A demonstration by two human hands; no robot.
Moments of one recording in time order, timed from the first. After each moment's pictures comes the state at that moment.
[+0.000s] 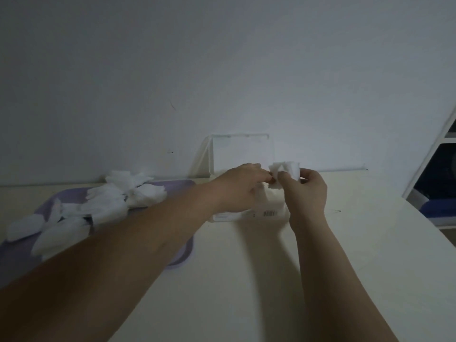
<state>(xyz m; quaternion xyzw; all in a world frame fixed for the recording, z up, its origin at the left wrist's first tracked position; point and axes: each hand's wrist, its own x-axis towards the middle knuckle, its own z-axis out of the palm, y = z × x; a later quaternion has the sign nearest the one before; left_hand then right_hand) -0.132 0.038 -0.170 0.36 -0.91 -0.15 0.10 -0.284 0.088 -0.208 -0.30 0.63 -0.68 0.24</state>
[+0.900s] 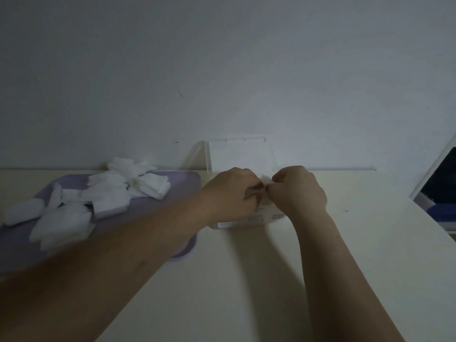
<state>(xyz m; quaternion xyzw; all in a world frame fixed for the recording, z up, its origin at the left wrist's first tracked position) -0.108 0.042 -0.204 0.37 -0.90 -0.10 0.21 -0.265 0.089 -0.190 -0.52 0.79 -0.30 0.09</state>
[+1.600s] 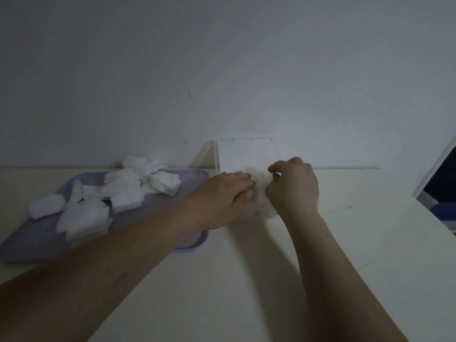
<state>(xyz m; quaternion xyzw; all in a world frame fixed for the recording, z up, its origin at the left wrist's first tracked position) -0.065 0.064 -0.209 0.32 -0.91 -0.07 0.26 -0.241 0.098 -0.197 -0.58 0.72 -0.37 -0.05</state>
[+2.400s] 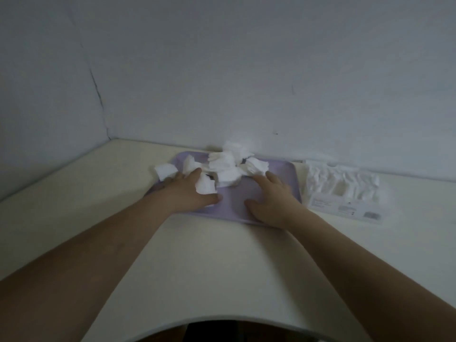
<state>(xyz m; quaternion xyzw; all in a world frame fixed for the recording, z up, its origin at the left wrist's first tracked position) 0.201 0.095 -0.234 0.75 -0.64 -0.13 0.07 -0.051 0.101 -0.232 -0.79 0.57 -0.18 0.13</state>
